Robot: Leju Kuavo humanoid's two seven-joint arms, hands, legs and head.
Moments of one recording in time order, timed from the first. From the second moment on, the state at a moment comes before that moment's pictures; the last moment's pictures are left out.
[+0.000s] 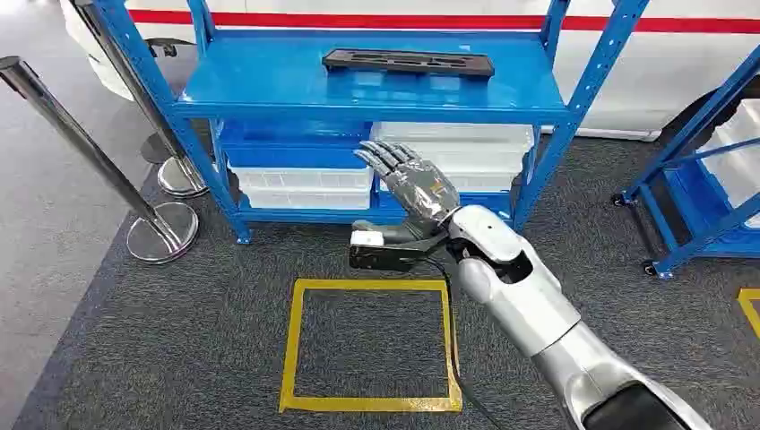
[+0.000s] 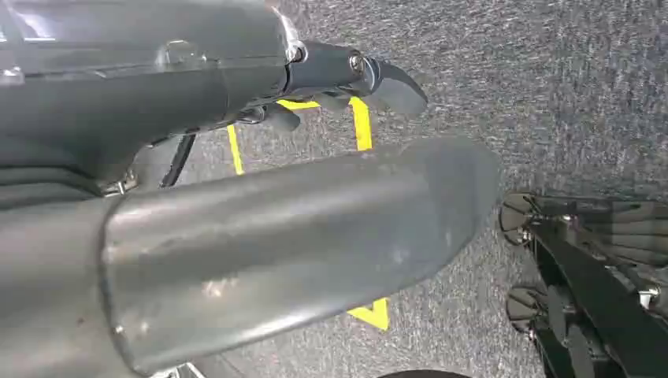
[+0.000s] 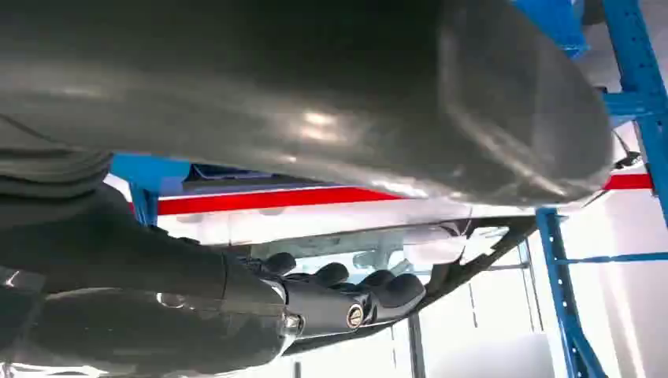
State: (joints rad) left arm 0.01 0.01 0.40 -0.18 -0.43 -0.11 0.10; right arm -0.72 -0.03 0.61 -1.30 0.92 -0.03 -0.10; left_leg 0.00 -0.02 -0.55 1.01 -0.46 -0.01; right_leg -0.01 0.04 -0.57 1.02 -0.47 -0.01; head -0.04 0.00
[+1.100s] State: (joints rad) left arm 0.01 0.01 0.40 -0.19 -0.46 -0.11 0.08; right arm -0.68 -0.17 0.61 -1.37 0.93 -0.02 -0.11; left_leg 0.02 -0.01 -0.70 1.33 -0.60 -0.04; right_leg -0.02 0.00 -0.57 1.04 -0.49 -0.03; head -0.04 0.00
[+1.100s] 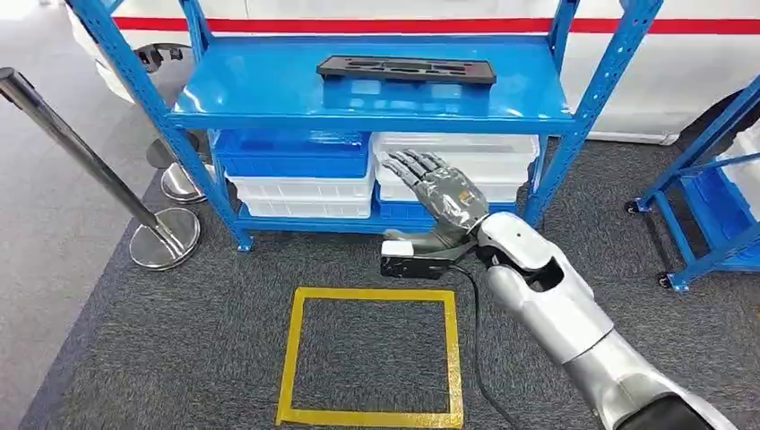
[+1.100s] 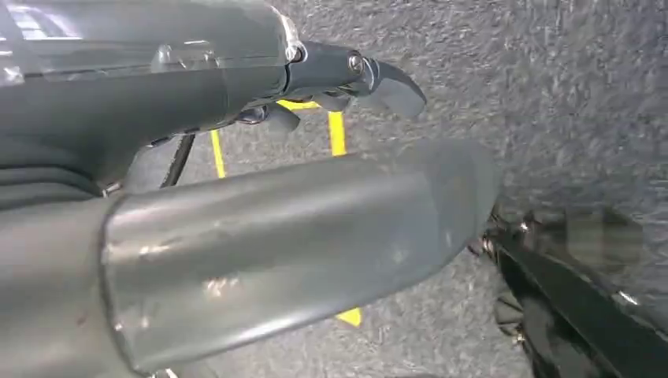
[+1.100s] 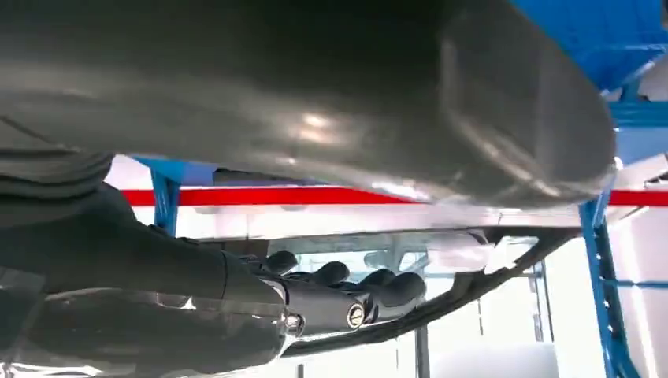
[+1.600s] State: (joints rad) left arm 0.01 0.01 0.40 -0.19 -0.47 -0.11 0.08; right arm -0.68 -0.21 0.62 -1.40 0.94 0.00 -0.11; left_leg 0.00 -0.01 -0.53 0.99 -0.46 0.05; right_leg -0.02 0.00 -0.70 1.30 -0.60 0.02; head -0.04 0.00
